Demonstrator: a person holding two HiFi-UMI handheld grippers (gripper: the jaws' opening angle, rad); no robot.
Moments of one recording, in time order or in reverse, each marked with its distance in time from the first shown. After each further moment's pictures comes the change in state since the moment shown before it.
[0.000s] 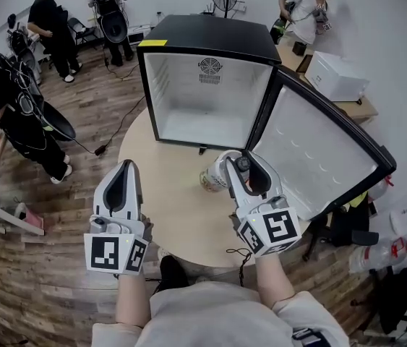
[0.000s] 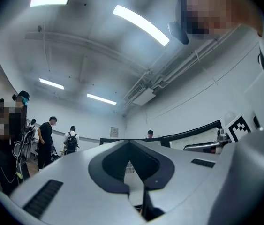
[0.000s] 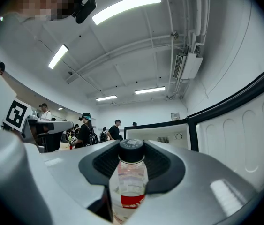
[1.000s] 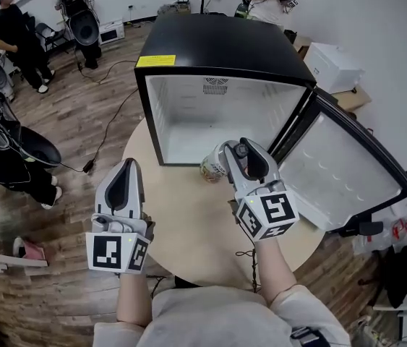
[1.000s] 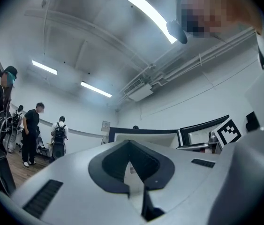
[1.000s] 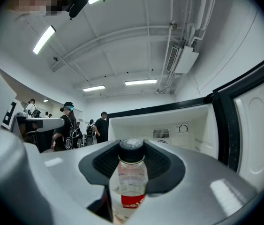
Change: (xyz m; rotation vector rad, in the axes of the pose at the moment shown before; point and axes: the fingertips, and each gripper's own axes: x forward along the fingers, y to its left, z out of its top) left arm 0.140 0.119 -0.060 -0.062 0.052 -0.142; right arm 0.179 -0.032 -0.055 -0.009 0.082 -0.156
